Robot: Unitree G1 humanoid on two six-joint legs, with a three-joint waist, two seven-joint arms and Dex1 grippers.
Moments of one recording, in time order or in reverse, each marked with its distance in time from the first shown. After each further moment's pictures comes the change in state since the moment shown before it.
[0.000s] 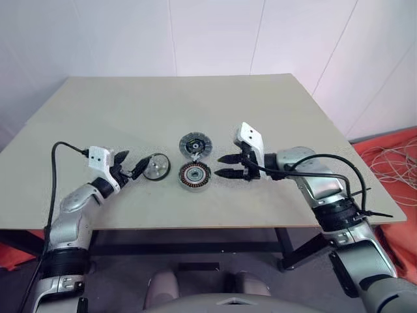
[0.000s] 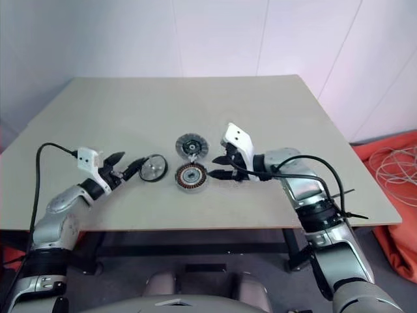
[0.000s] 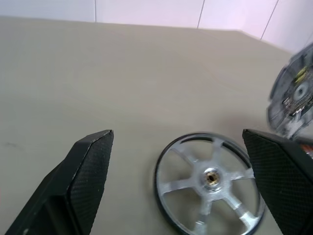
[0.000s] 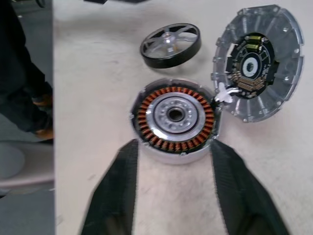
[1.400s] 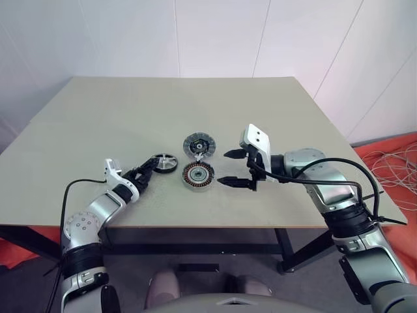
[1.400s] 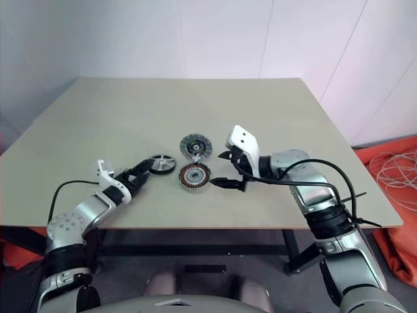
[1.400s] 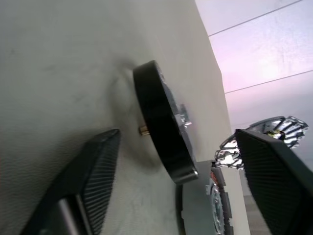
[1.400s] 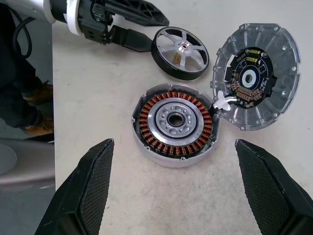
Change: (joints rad) left arm -0.097 -0.237 0.213 0.129 -0.529 0.533 0.472; right arm 0.022 -0.032 0.012 -0.034 0.016 -0.031 -0.045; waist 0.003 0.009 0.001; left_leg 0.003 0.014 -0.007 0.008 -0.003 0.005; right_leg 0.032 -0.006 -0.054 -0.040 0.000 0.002
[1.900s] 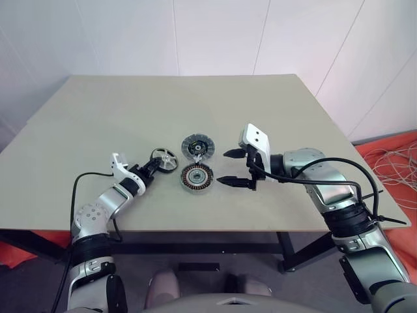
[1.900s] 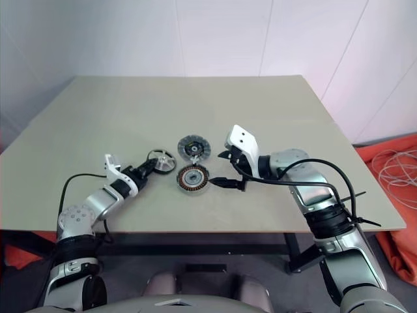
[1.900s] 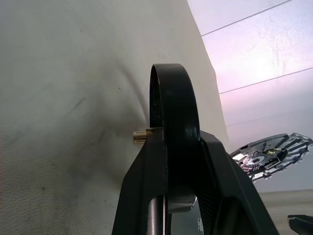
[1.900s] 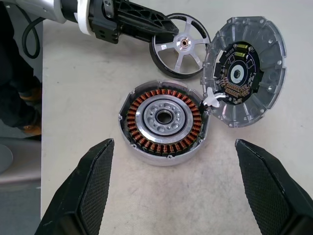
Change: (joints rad) left arm -0.048 -0.008 -0.007 0.038 0.015 -0.017 -0.052; right arm -0.003 -0.004 0.003 0.000 -0.002 -0.006 -0.008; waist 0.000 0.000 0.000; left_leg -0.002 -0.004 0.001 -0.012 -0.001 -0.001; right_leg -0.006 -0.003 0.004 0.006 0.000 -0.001
